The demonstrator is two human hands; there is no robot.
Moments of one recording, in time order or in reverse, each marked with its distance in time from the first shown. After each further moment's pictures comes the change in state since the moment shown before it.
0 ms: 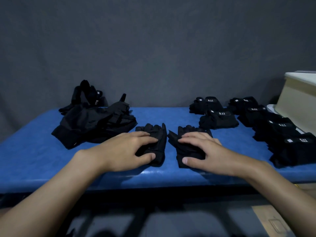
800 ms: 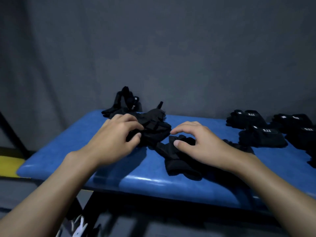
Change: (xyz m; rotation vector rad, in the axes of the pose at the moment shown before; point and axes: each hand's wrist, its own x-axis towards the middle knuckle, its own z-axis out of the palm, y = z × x) left_hand -0.059 -0.072 -0.036 0.054 0.468 -0.220; right_hand 0.082 -0.090 0.011 0.179 0.132 -0.214
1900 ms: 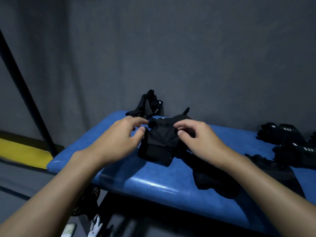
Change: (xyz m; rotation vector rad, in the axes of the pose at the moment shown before) left_hand -0.013 -0.043 -0.019 -0.247 0.052 -0.266; right_hand 0.069 -0.026 0.049 0.133 0.095 0.051
